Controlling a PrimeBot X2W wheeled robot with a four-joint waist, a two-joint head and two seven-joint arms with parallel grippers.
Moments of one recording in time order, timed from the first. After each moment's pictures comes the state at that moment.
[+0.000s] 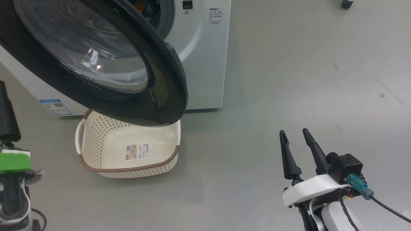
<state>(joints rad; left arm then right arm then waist) -0.23 0.15 0.20 -0.04 -1.03 -0.12 0.03 -0.08 -0.05 0.30 0.17 0.35 0.02 -0.25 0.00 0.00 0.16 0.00</state>
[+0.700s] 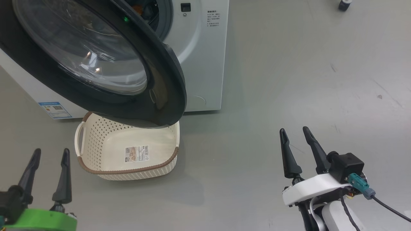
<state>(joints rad) 0.02 0.33 -0.08 0.06 -0.47 -0.13 -0.25 -0.08 -0.05 0.29 0.15 0.35 0.02 -0.25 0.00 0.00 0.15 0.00</state>
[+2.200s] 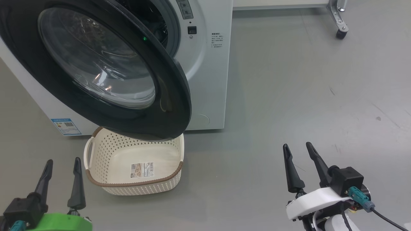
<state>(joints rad) 0.04 0.17 -0.03 0.13 -0.36 -0.10 -0.25 -0.01 -0.05 0.27 0.15 0.31 0.03 -0.25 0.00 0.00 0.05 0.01</state>
